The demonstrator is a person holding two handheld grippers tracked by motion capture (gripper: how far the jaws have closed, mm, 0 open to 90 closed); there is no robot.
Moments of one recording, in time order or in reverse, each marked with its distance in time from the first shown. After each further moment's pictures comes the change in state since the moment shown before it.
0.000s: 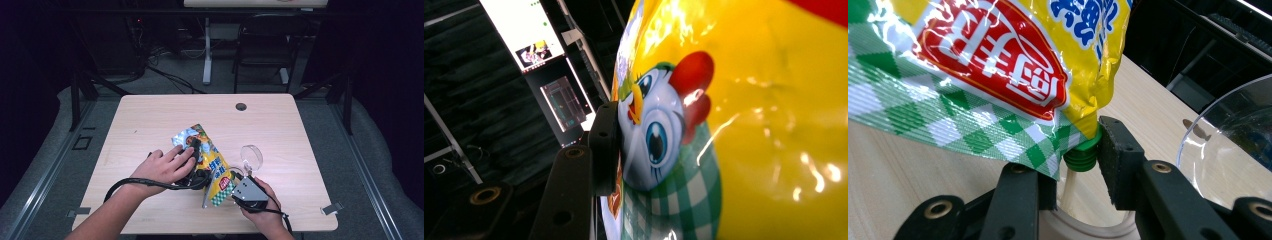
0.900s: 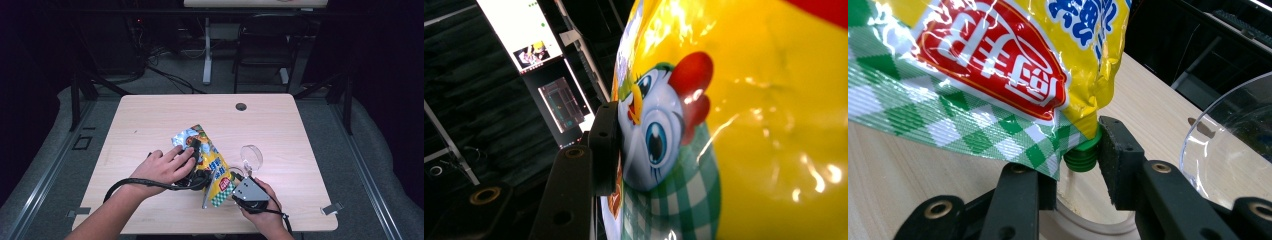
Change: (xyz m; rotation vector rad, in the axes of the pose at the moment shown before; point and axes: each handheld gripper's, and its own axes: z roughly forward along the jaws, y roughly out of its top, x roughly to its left) left arm 0.001 0.000 -0.002 -0.001 -0.009 0.004; right arm 0.000 0.000 -0.002 -0.006 0.016 0.023
